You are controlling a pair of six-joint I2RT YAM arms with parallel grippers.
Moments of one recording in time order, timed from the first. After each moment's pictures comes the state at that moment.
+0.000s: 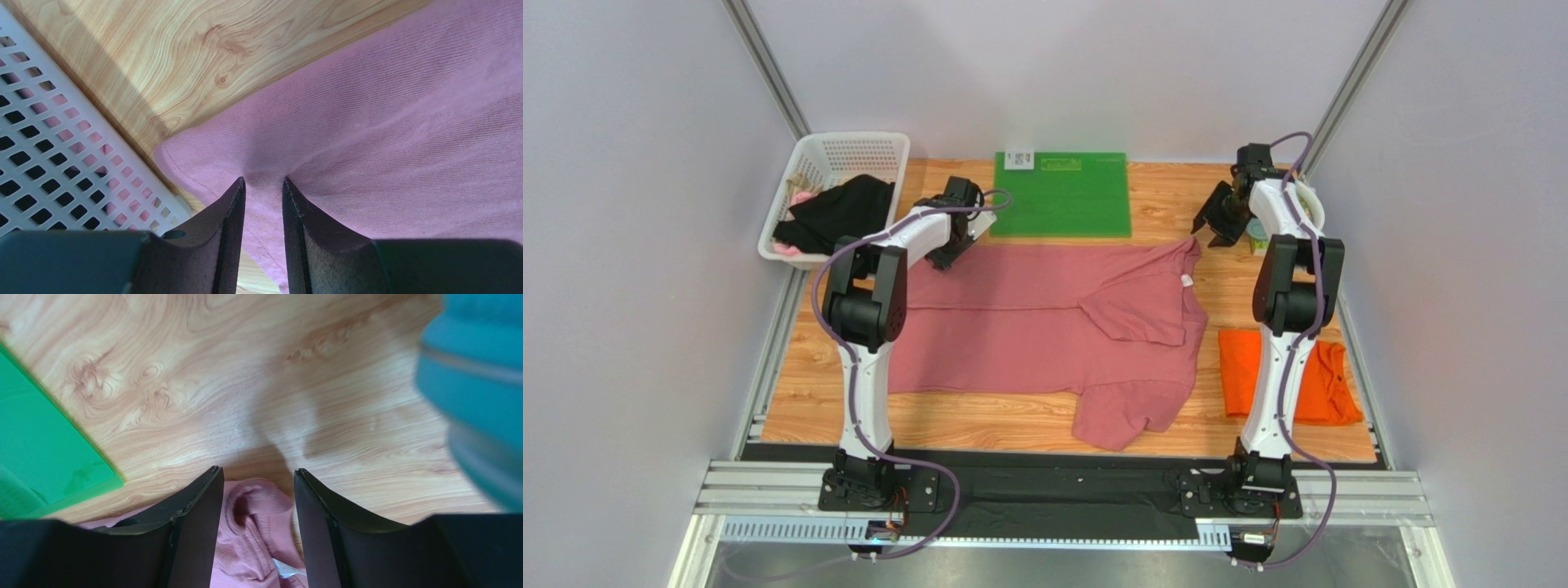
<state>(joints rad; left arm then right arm) -0.26 2.18 1.63 -0.62 -0.35 0.53 -0.09 2.34 2.00 -0.80 -0.15 0.54</state>
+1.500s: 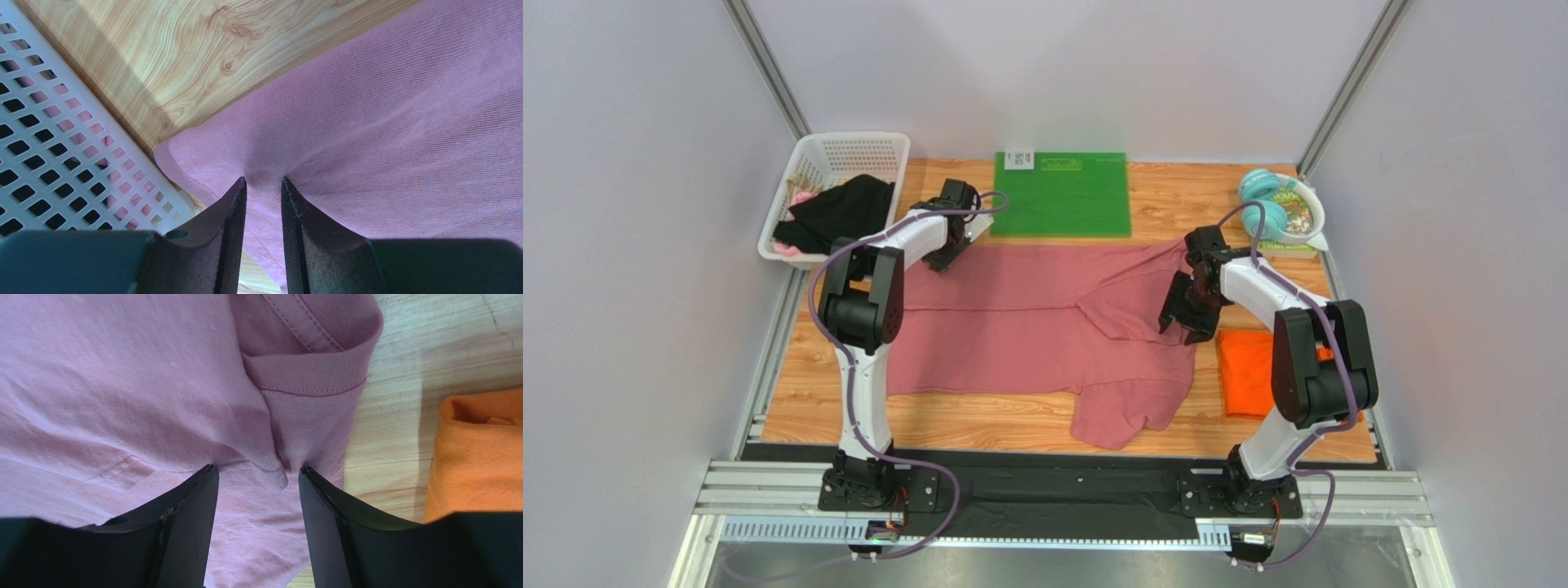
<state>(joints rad) -0.25 2.15 1.58 -0.59 -0.36 0.55 0.17 1.67 1.06 -0.72 -0.06 0.57</state>
